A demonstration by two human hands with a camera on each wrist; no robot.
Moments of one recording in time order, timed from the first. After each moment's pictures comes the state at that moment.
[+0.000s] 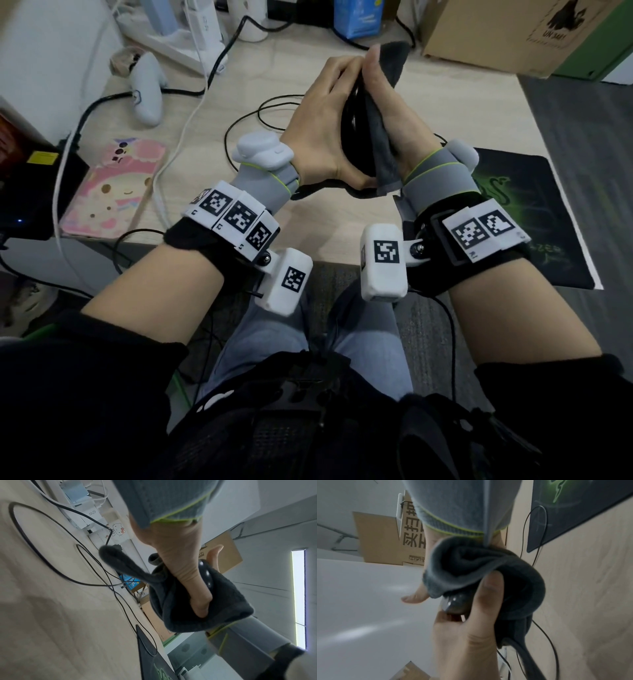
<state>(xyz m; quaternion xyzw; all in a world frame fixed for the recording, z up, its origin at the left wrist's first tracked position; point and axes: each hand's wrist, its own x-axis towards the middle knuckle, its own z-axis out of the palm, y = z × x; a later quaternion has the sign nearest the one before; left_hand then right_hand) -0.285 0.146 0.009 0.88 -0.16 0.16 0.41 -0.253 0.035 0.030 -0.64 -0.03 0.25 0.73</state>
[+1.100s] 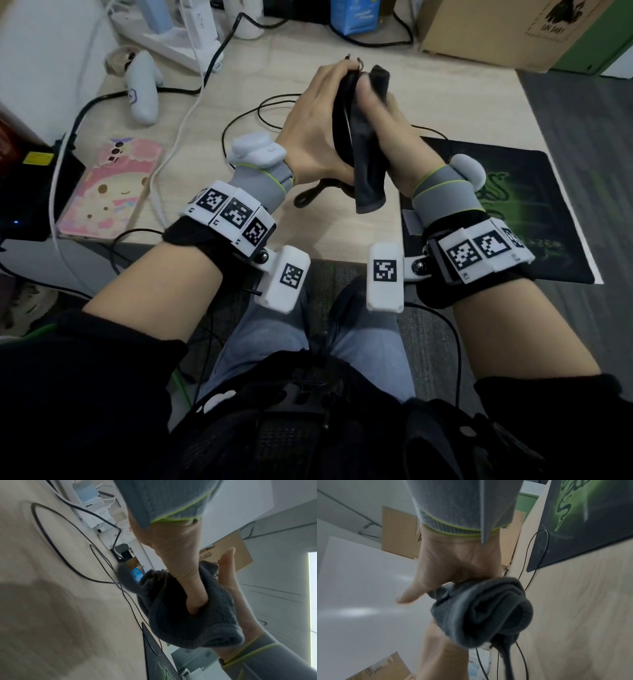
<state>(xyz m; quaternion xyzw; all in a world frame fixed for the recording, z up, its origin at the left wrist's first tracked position) -0.280 0.153 -0.004 0.89 -0.13 0.15 0.40 -0.255 0.026 0.015 -0.69 -0.07 0.21 0.69</state>
